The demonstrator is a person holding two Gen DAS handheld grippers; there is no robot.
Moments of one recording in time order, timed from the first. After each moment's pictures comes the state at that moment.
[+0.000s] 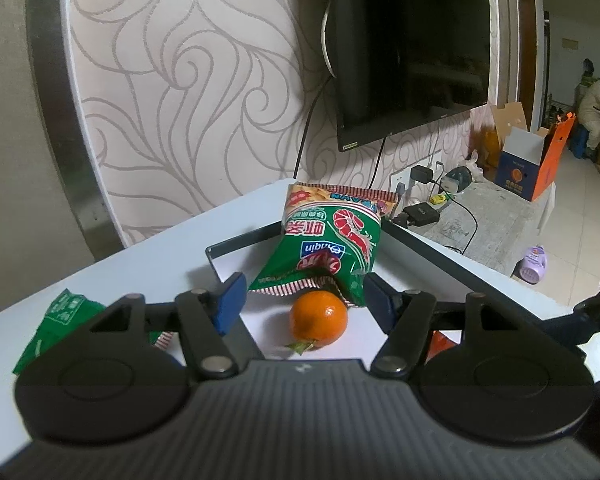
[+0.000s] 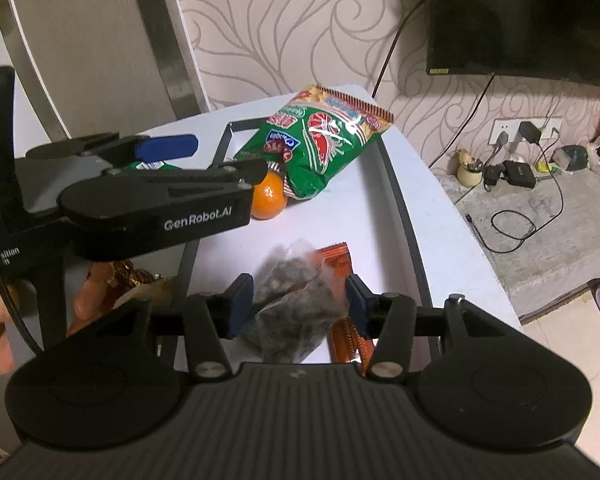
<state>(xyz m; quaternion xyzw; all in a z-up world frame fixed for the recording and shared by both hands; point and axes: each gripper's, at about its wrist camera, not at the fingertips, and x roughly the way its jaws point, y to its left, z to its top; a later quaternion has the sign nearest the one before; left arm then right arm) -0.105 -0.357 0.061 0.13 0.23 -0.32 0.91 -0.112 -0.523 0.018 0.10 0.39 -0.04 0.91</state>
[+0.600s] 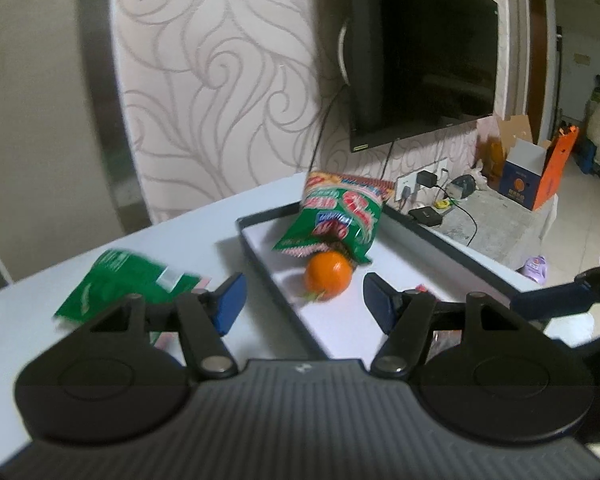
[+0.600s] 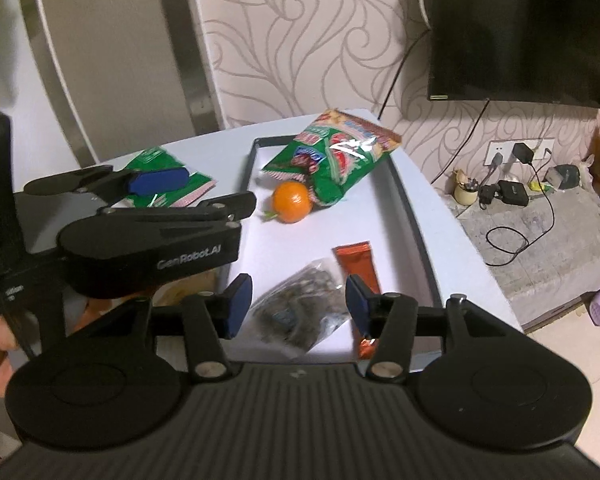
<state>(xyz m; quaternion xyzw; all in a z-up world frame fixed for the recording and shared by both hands) -0.152 -0.306 0.068 0.11 0.23 -0.29 0.92 -0.155 -0.488 0.042 0.08 0.36 -0.04 0.93</state>
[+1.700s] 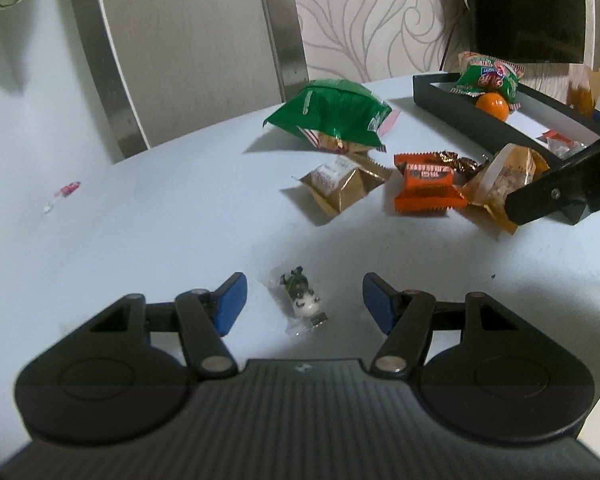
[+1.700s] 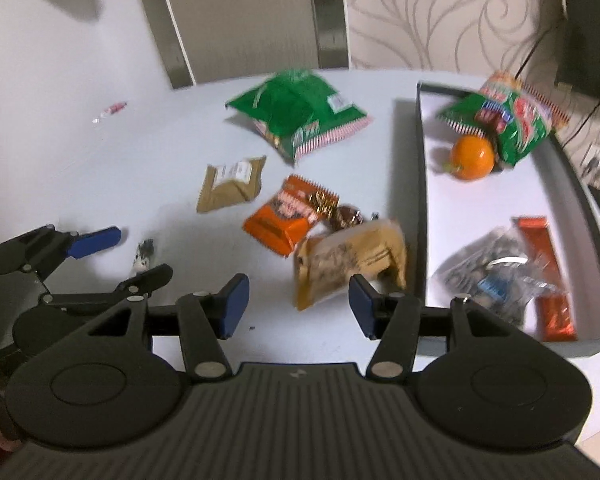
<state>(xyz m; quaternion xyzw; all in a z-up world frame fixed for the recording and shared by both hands) -0.197 -0.135 0.007 0.14 0.30 -0.15 0.93 -0.121 -0.369 0.012 0.05 0.43 0.08 0.90</state>
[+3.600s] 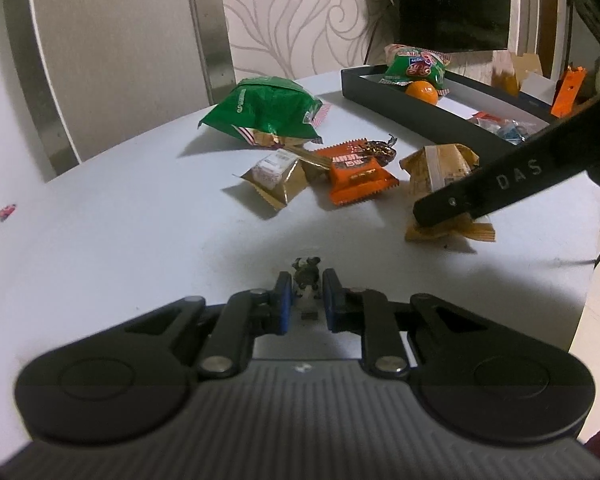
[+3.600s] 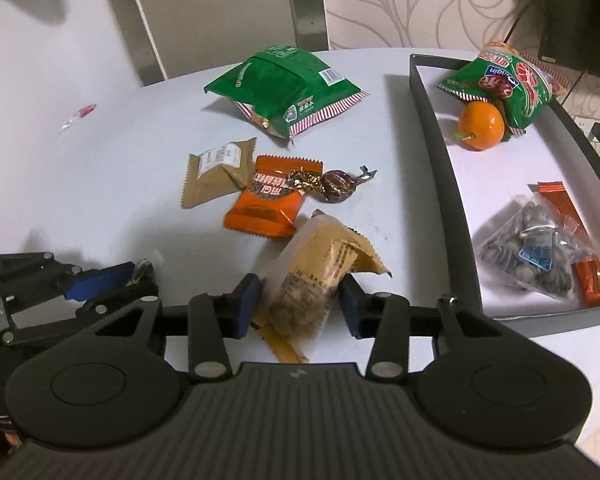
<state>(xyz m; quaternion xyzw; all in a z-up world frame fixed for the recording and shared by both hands) -0.194 -0.122 0.005 0.15 0.30 -0.27 0.90 -0.109 -0.343 -0.019 0.07 0.42 0.03 0.90</state>
